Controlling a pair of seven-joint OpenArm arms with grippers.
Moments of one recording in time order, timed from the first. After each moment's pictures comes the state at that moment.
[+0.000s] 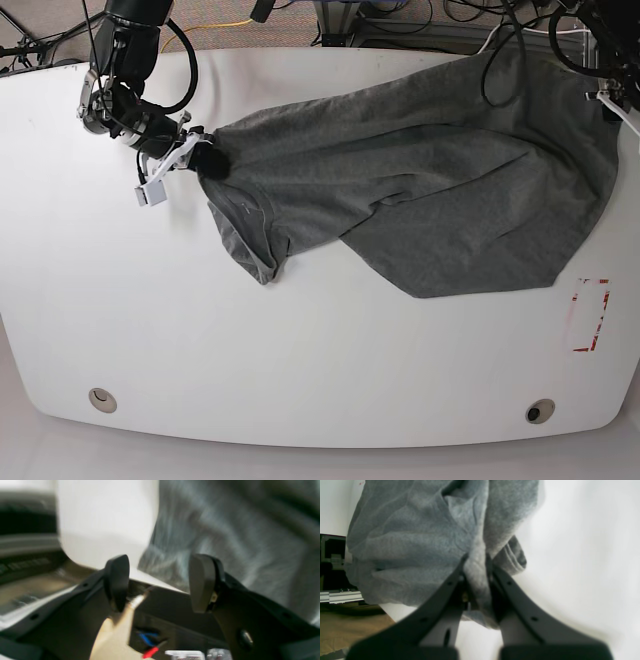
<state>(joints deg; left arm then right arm) 12.6 -12.6 -56.8 105.7 -10.6 -42.8 69.2 -9.6 9.2 23.8 88.8 53.5 34.1 -65.7</state>
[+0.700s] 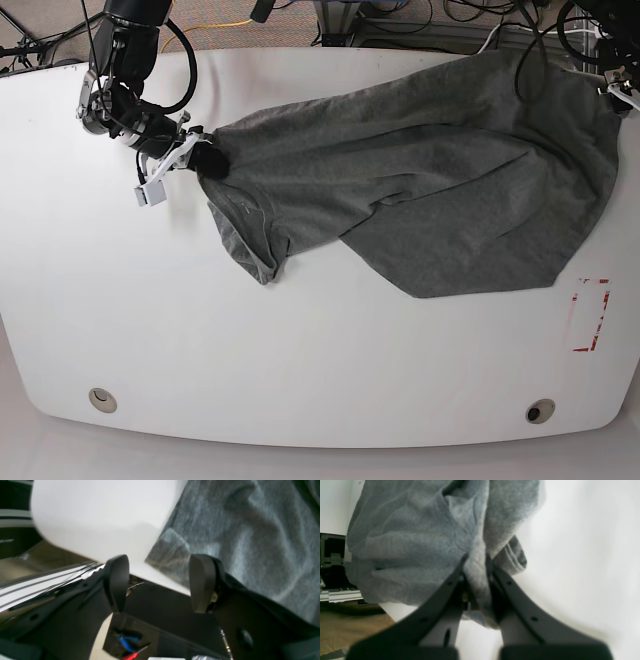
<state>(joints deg) 12.3 -15.3 -62.5 91.1 -11.4 -42.8 60.8 -9.6 9.5 23.8 88.8 53.5 34.1 -65.7</state>
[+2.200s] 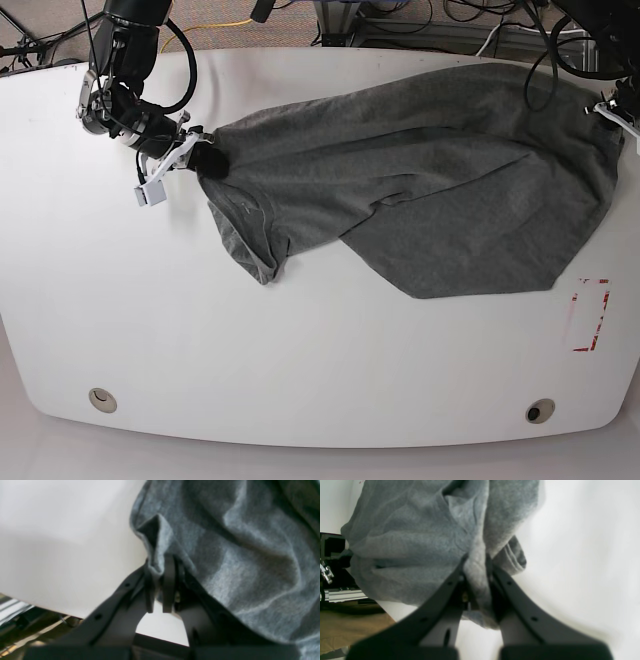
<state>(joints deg) 8.3 -17.3 -55.6 79.4 -12.1 -42.6 56.3 -9.6 9.5 23.8 88.8 53.6 34.3 -65.7</state>
